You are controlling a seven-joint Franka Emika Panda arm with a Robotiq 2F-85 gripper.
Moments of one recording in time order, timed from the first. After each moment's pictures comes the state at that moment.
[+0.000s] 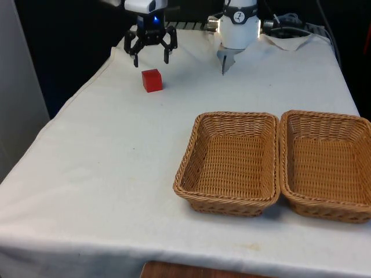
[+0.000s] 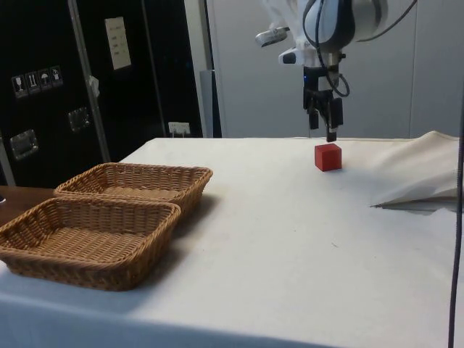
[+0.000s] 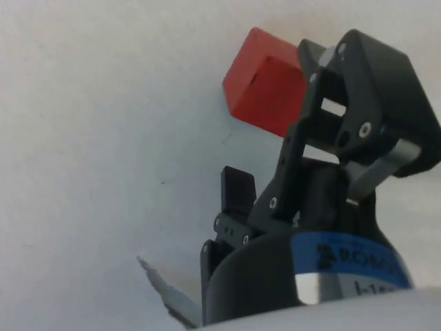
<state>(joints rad) 0.30 0.08 -0.85 -2.65 -0.05 2.77 -1.09</state>
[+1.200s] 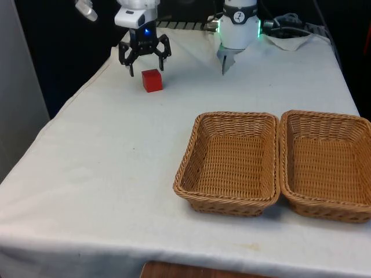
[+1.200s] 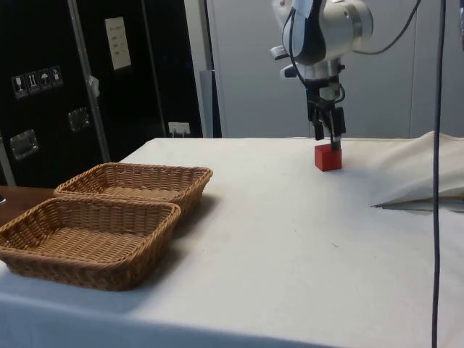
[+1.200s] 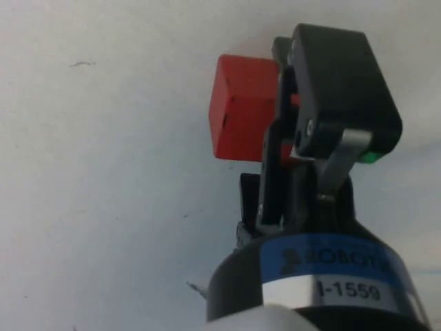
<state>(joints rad) 0.29 0.28 -0.83 -2.56 0.30 2.70 -1.37</state>
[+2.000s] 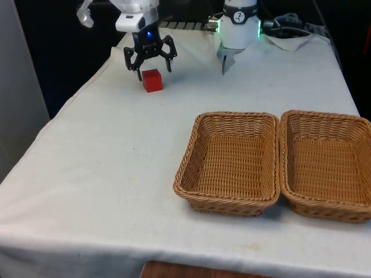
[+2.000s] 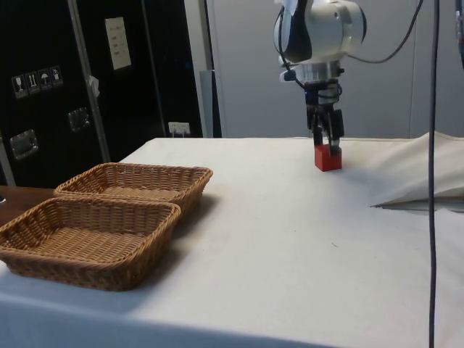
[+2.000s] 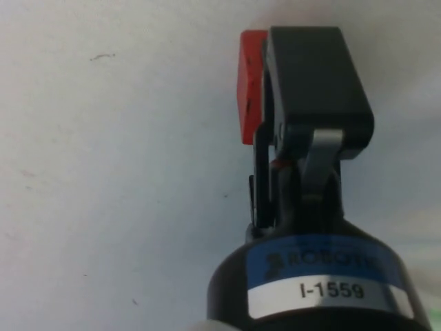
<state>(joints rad) 0.29 0.31 -0.82 -2.52 0.49 2.58 -1.50</state>
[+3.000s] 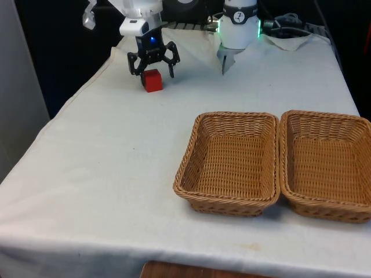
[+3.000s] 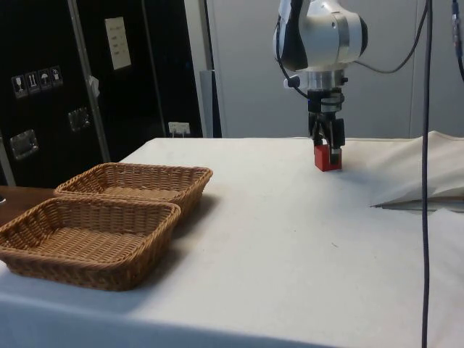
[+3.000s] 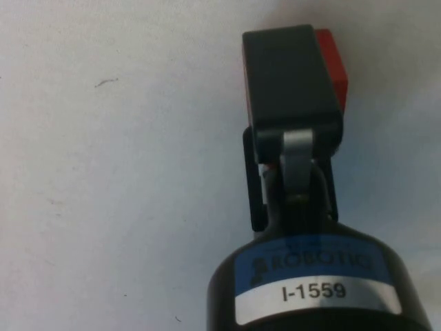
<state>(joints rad) 0.29 0.35 -0.79 -2.54 0.68 2.63 -1.64</state>
